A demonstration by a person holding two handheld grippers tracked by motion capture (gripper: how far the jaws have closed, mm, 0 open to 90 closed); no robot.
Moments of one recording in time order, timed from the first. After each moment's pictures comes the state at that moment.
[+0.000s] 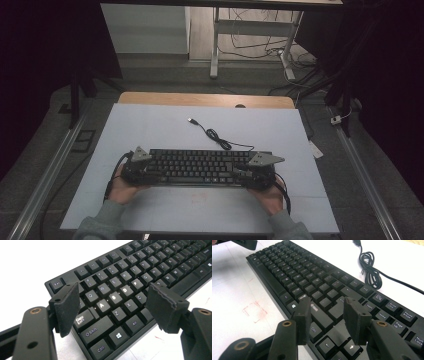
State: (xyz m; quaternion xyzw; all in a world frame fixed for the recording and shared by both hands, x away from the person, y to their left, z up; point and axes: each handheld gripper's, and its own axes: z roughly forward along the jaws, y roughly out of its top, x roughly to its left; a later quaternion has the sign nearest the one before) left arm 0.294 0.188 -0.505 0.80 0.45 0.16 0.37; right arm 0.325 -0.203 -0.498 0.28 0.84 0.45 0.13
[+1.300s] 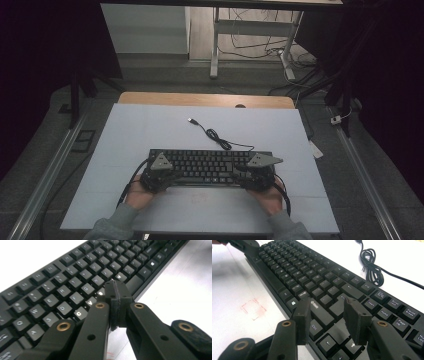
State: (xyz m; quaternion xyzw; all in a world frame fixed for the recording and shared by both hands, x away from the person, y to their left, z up) left arm 0.285 0.133 -0.504 0.84 0.36 0.11 0.38; right arm 0.324 -0.201 -0.502 0.28 0.84 0.45 0.13
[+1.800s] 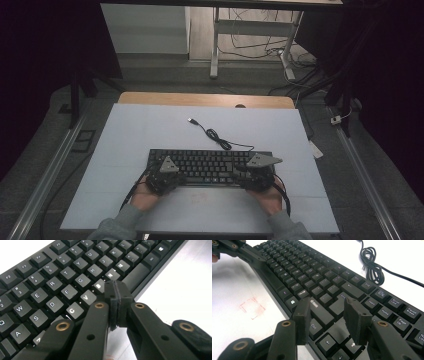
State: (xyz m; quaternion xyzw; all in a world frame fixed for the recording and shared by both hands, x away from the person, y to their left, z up) left arm 0.288 0.122 -0.518 0.86 0.36 0.12 0.35; right arm 0.325 -0.200 -0.503 0.28 0.84 0.44 0.13
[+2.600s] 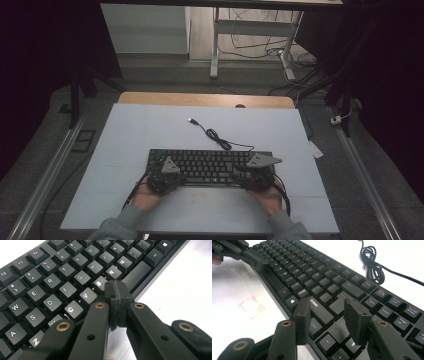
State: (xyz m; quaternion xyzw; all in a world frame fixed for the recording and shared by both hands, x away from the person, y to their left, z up) left arm 0.288 0.120 -0.521 0.86 0.37 0.12 0.34; right arm 0.325 -0.200 -0.503 0.28 0.84 0.44 0.13
